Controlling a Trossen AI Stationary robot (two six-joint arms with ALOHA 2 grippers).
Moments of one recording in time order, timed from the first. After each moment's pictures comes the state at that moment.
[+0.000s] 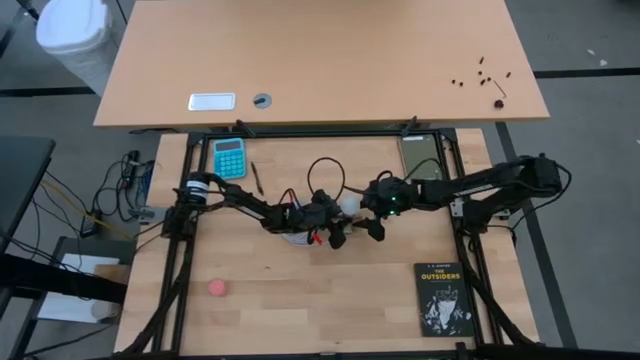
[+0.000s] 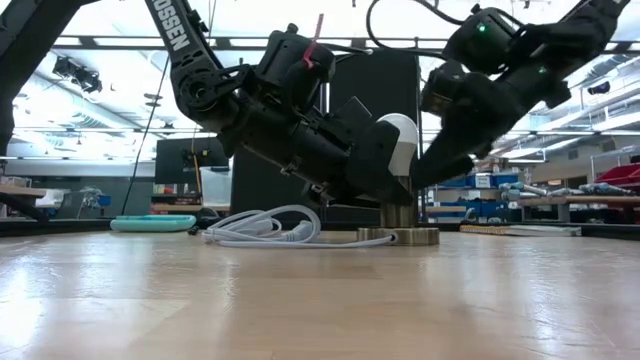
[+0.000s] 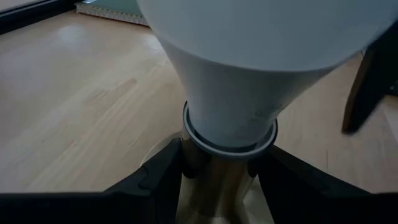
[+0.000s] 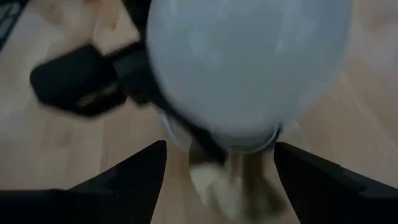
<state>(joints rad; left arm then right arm) -0.03 2.09 1.02 0.66 -0.32 -0.27 -0.12 1.37 0.52 0.19 -0.13 0.21</state>
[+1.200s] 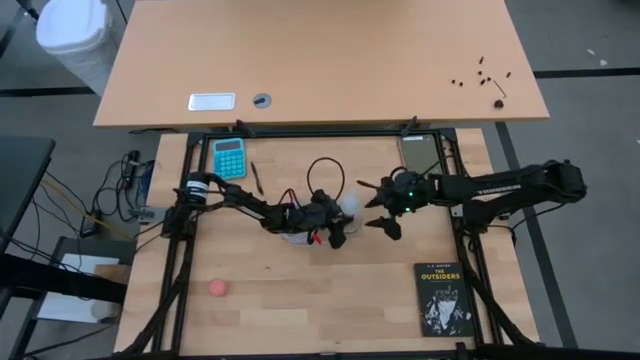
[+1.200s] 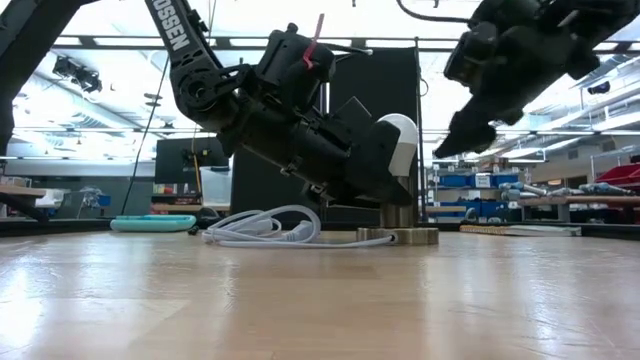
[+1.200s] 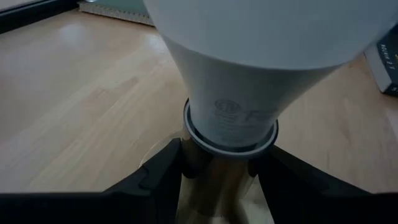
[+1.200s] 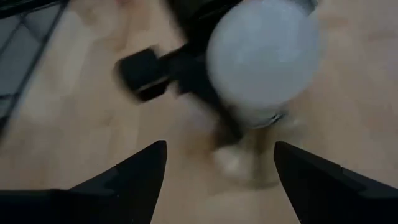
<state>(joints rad) -0.02 2.08 1.02 0.66 -0.33 -0.28 -0.11 1.11 0.52 -0.07 -0.18 0.17</state>
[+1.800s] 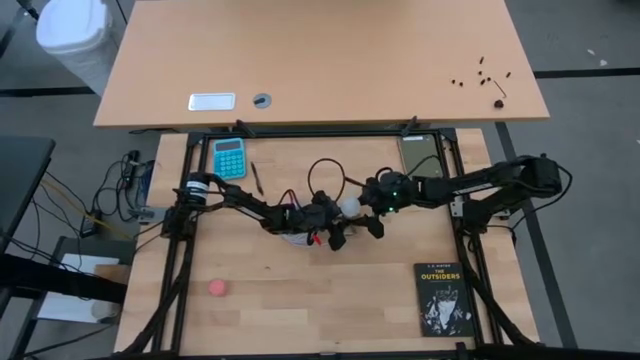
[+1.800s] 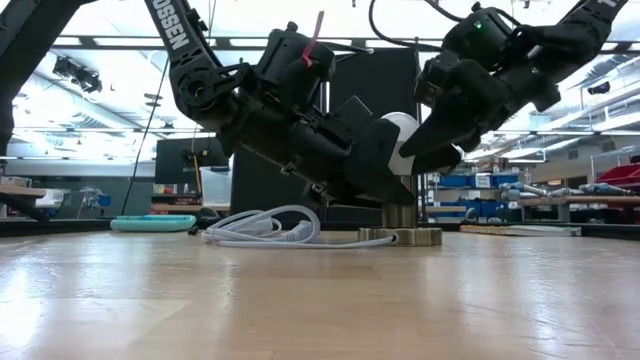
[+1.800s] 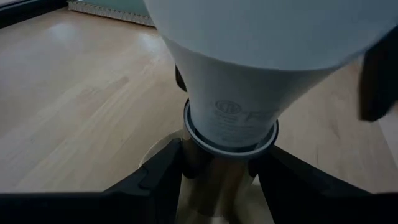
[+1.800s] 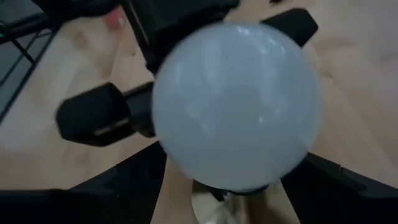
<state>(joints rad) -0.03 2.08 1.02 0.66 -0.31 -0.27 -0.15 1.37 0.52 0.28 -0.21 0.19</state>
